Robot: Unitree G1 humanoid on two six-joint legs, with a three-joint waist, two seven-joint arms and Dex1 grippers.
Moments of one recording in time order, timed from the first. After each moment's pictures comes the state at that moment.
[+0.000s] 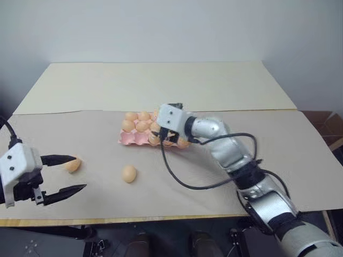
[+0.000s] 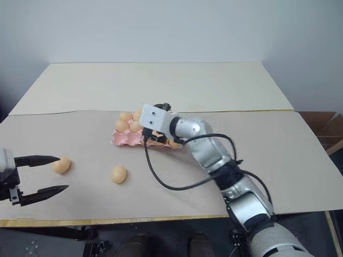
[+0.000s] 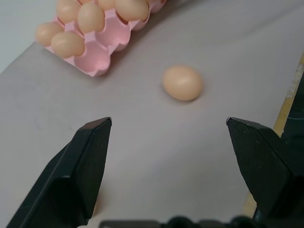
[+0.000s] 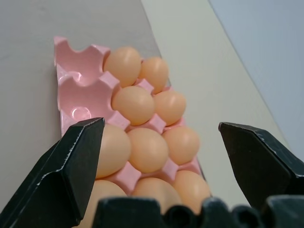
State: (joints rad) left arm 0.32 1.00 0.79 -0.47 -0.54 0.48 -1.26; right arm -0.87 -0.33 0.40 -0.04 -0.16 0.44 0.73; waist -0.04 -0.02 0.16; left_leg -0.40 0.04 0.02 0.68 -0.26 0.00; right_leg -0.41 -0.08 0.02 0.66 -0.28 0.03
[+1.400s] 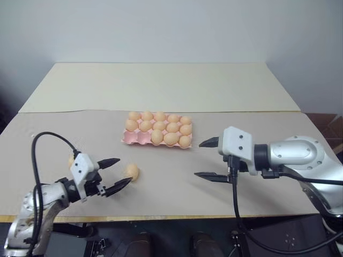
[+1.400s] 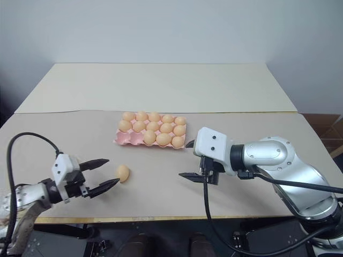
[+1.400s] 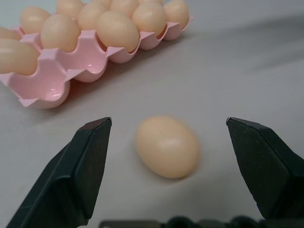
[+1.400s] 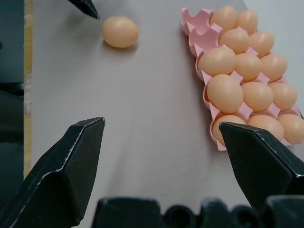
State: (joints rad) left arm 0.10 0.66 0.24 -0.36 -0.40 0.33 -0.93; right arm -0.50 -0.89 0.11 -0.72 0.45 0.87 0.90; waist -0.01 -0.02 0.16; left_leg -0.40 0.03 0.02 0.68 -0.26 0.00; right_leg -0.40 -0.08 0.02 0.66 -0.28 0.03
